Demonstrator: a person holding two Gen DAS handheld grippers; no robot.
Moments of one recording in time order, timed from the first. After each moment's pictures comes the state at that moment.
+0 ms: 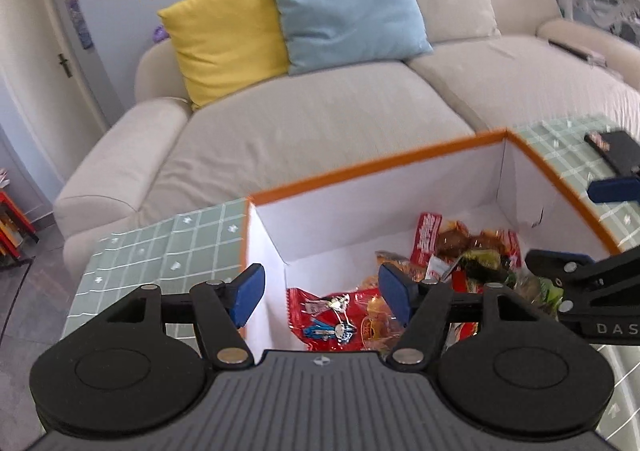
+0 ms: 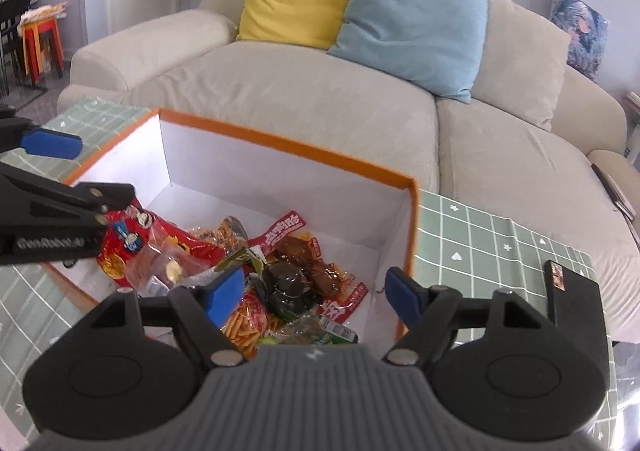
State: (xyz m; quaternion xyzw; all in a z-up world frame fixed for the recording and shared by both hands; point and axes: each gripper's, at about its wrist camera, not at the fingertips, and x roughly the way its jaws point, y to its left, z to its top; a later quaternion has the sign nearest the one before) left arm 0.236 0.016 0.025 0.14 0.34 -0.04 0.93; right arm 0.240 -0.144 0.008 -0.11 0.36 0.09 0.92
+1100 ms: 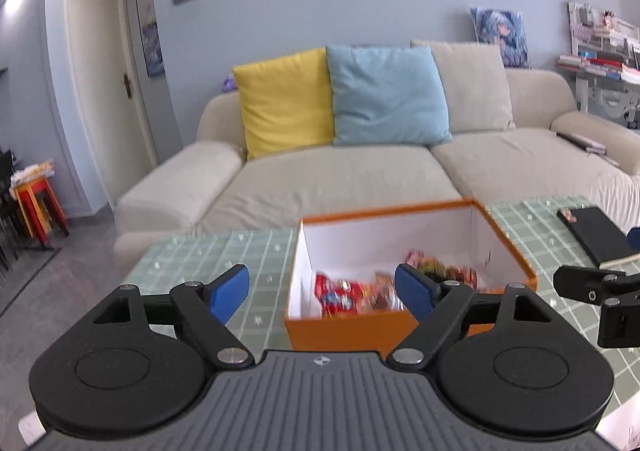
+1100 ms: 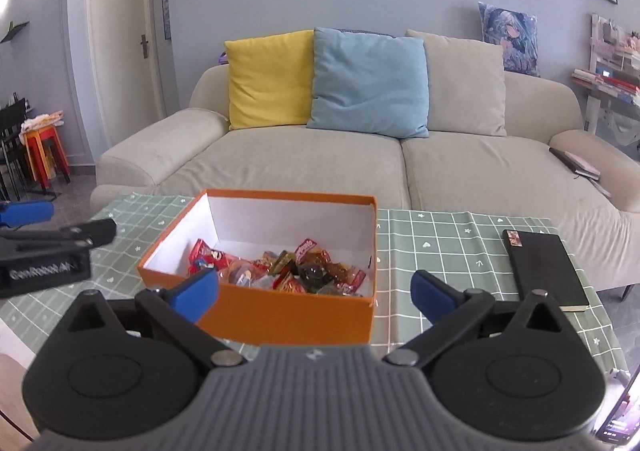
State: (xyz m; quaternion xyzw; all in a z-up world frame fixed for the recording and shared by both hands) left arm 0.087 0.025 0.072 0.07 0.25 0.01 0.97; right arm 0.064 -0.174 0.074 0.00 0.26 0.07 0.96
